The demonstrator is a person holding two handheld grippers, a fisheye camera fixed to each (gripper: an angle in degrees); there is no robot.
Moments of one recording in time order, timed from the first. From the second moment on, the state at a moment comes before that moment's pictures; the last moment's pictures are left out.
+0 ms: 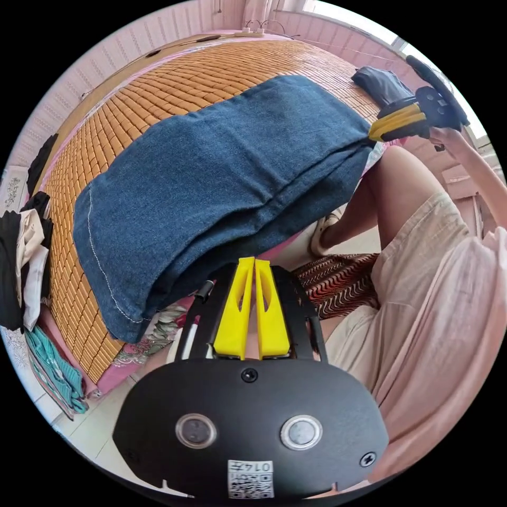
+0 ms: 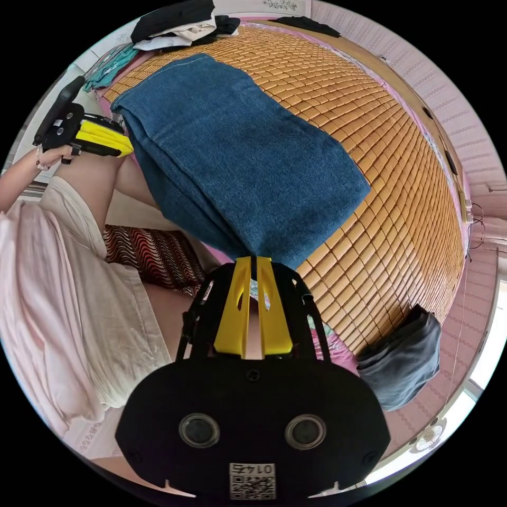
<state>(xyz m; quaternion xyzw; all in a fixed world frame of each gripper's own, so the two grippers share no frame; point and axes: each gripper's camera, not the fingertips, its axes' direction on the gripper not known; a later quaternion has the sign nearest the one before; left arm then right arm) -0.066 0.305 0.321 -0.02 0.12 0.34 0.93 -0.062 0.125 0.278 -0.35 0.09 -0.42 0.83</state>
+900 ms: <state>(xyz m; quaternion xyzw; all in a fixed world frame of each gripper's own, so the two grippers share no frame) -0.012 0.295 0.323 0.04 0.18 0.33 0.92 -0.270 -0.011 0.495 -0.39 0.07 -0.47 0.79</state>
